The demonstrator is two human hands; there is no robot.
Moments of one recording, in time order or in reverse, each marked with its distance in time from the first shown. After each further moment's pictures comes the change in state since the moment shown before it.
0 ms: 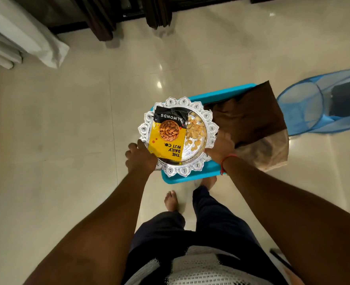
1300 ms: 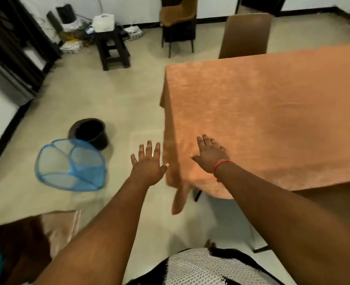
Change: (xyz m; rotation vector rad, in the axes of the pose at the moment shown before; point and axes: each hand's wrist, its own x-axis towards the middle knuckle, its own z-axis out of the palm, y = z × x) left_hand -0.577 0.221 0.262 0.976 -0.109 1.943; right_hand -0.568 0.466 -0.004 0.389 0.649 0.915
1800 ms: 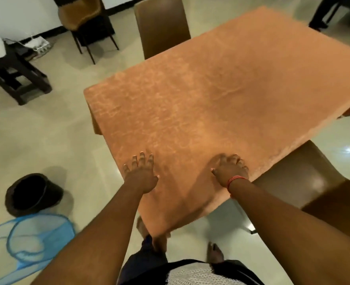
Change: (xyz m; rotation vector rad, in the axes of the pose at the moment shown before) left_hand 0.212 0.151 0.001 0.255 -0.236 0.280; right_hand 0.040 0.213 0.015 0.272 -0.093 0.748
